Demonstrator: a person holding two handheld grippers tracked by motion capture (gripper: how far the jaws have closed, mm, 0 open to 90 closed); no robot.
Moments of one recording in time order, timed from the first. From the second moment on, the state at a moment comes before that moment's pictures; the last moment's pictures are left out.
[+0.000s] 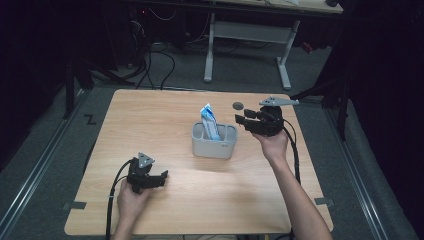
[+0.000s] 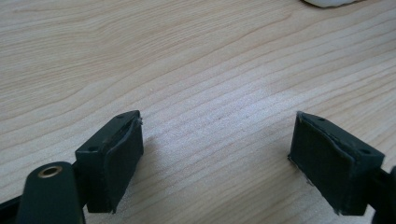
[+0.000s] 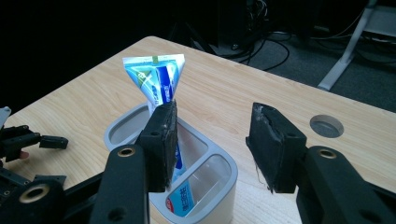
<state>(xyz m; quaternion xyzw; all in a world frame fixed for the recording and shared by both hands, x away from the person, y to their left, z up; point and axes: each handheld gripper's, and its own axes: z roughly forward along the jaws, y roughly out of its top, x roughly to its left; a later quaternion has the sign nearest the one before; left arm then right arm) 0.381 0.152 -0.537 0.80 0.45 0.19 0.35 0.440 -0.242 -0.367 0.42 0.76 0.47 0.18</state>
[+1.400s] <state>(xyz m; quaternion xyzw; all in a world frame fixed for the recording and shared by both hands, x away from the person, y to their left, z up) 0.381 0.152 -0.537 0.80 0.45 0.19 0.35 0.414 -0.278 -0.359 0.44 0.73 0.48 0.21</state>
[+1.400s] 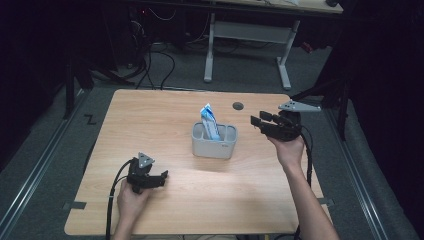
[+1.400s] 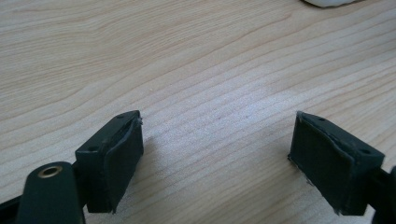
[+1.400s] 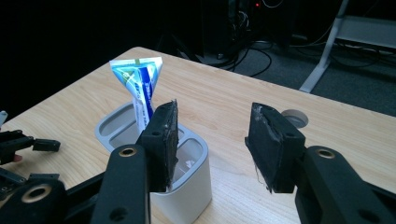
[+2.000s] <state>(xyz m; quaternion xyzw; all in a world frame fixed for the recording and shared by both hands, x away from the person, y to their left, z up) 0.381 0.152 -0.537 0.80 0.45 0.19 0.35 0.402 -0.284 -0.356 0.43 0.73 0.49 0.21</state>
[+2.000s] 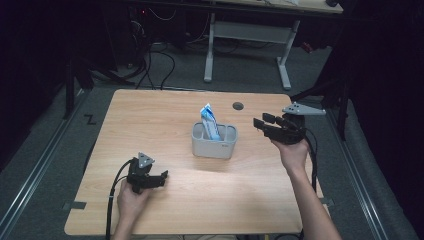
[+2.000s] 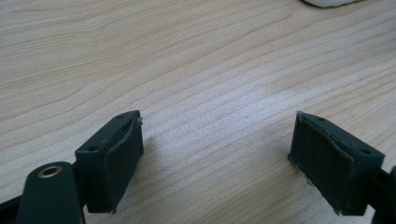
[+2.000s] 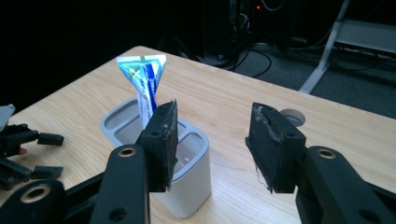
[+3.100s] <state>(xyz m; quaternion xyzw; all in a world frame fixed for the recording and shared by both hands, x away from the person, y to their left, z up) 0.381 0.152 -0.537 0.80 0.45 0.19 0.35 0.379 -0.312 -0.383 0.46 0.72 0.48 0.22</state>
